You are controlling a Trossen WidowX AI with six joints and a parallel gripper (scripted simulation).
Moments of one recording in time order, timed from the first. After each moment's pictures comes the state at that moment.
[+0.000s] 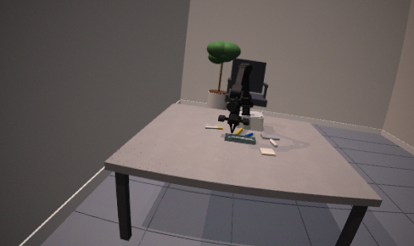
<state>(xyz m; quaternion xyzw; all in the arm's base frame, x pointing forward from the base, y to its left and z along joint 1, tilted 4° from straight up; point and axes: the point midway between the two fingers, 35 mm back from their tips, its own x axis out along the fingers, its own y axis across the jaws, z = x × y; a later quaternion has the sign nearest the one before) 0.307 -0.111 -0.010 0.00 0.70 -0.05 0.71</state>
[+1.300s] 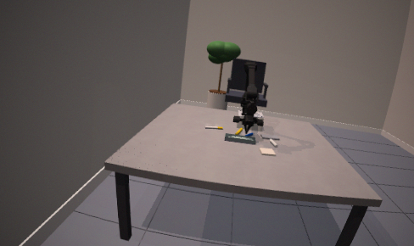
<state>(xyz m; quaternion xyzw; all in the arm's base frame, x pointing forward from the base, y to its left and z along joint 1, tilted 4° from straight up) 0.282 -0.018 -0.020 -0.01 0.71 -0.04 0.71</state>
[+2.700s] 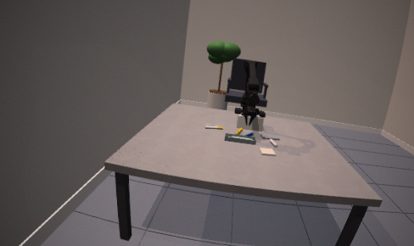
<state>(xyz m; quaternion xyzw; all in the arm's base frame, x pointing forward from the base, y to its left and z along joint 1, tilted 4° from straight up) 0.284 -0.011 0.036 -0.02 0.70 -0.03 0.71</state>
